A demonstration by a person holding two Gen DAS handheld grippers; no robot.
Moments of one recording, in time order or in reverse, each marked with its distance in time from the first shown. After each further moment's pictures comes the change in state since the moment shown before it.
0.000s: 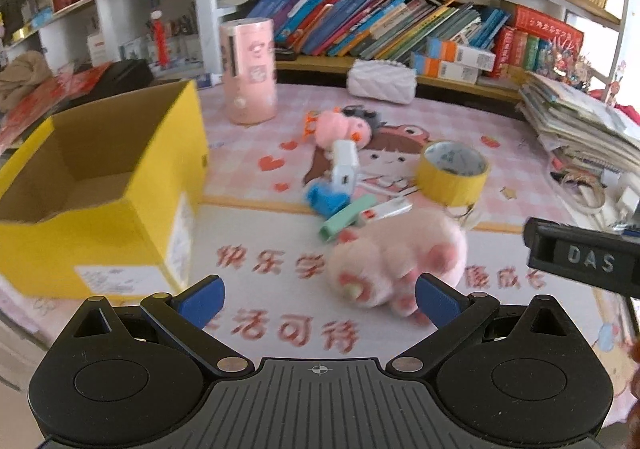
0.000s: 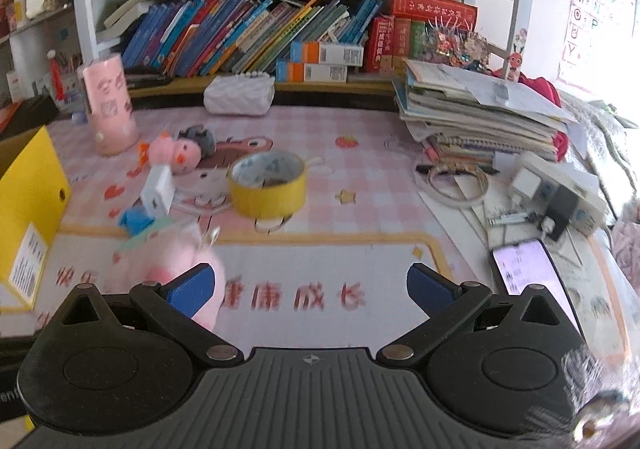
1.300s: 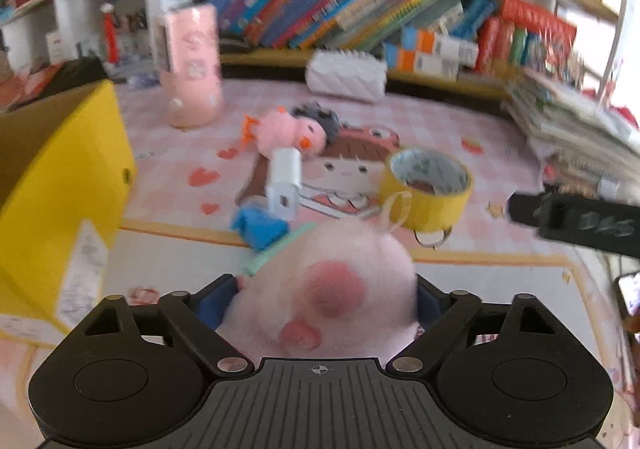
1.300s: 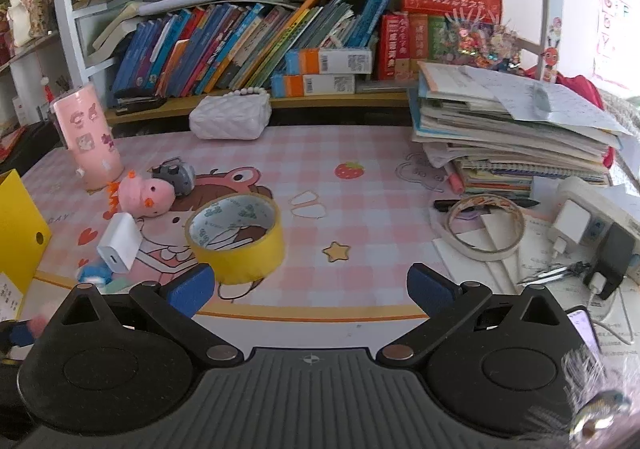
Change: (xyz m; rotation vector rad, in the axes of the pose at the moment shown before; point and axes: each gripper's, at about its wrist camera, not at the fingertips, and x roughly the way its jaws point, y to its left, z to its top) left arm 0.058 -0.029 0.023 -0.005 -0.004 -0.055; right arm 0.076 -0.047 0.037 0.013 0.002 0.129
